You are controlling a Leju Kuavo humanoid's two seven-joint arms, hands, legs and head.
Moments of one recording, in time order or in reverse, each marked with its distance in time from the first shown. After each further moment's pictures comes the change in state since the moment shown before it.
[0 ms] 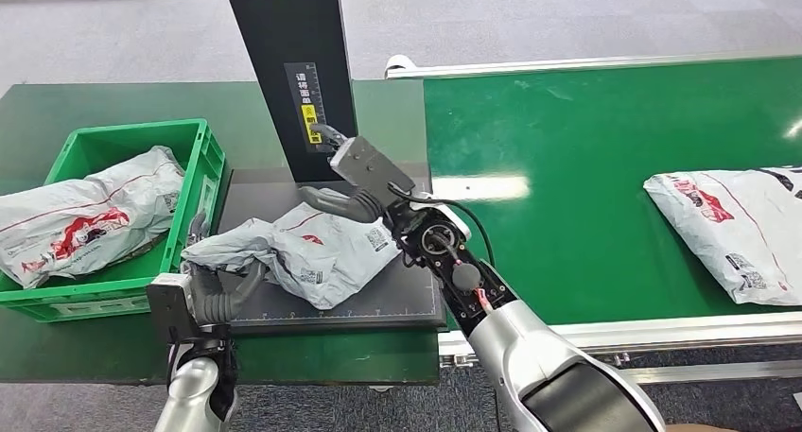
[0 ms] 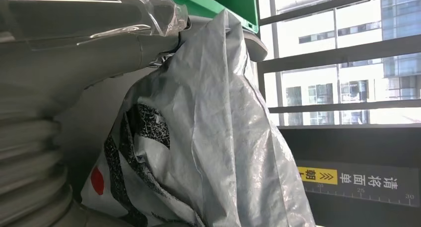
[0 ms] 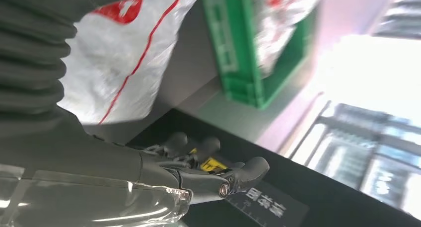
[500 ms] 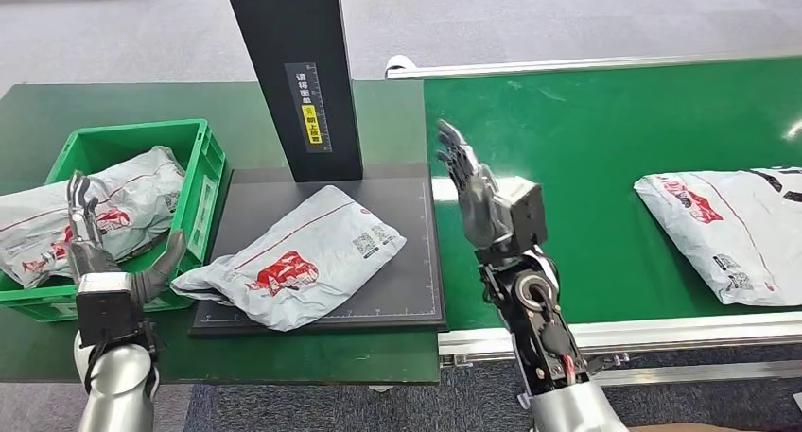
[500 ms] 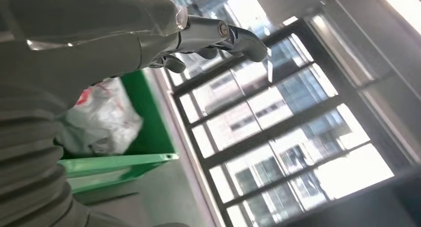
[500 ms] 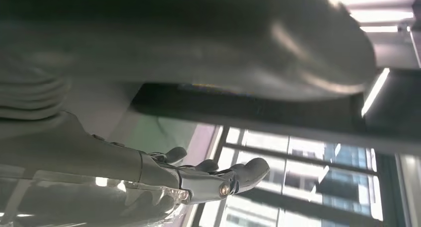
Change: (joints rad) left arm -0.001 0.115 0.154 -0.282 -0.321 0.060 -0.027; right arm 0.399 -0.185 -0.226 -0.551 -0.120 0.032 -0.089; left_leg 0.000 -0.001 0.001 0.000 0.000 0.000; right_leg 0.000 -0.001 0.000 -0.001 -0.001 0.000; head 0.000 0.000
